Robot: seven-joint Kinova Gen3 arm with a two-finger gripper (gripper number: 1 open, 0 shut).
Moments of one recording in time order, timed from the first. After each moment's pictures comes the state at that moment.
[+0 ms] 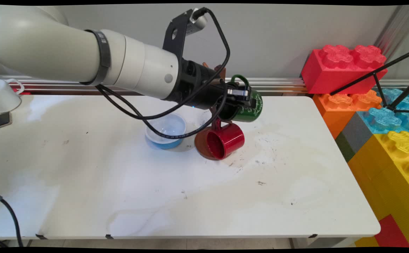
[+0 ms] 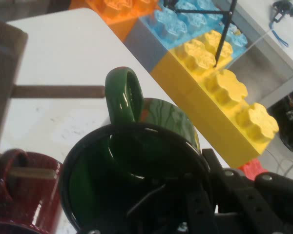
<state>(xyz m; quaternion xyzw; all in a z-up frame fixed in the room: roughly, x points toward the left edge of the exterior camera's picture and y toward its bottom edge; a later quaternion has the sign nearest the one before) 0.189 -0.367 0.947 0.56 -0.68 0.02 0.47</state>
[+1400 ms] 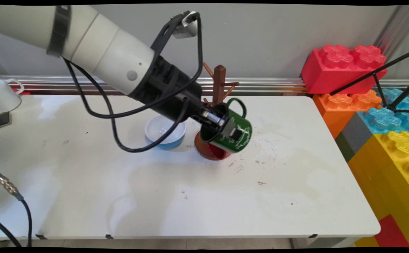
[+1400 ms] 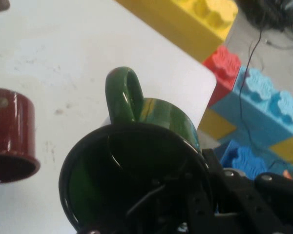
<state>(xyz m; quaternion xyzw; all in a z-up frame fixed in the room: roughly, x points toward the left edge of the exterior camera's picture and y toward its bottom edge) 0.213 -0.348 0.981 0.44 -0.81 -0.04 0.39</state>
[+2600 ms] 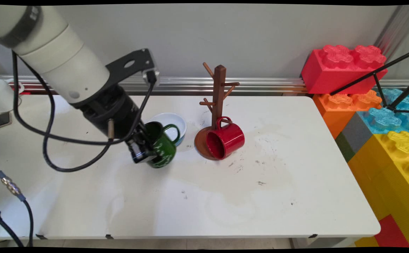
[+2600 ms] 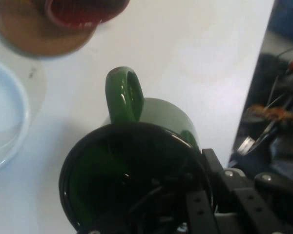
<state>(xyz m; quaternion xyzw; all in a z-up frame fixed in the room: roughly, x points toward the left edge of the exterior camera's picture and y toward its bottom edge) 0.266 -0.327 0.975 0.34 -0.93 0.02 0.16</state>
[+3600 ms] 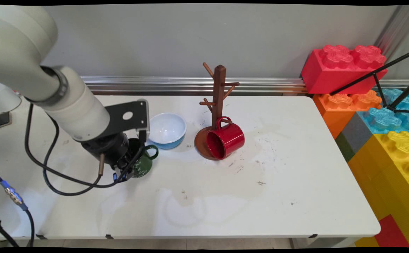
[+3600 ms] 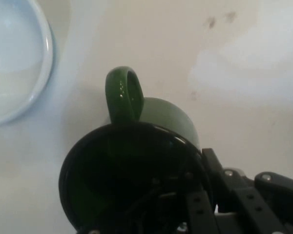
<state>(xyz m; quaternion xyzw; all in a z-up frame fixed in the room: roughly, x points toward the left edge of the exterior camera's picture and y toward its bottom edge) 0.284 -0.320 0.887 0.27 -0.96 0.07 0.04</state>
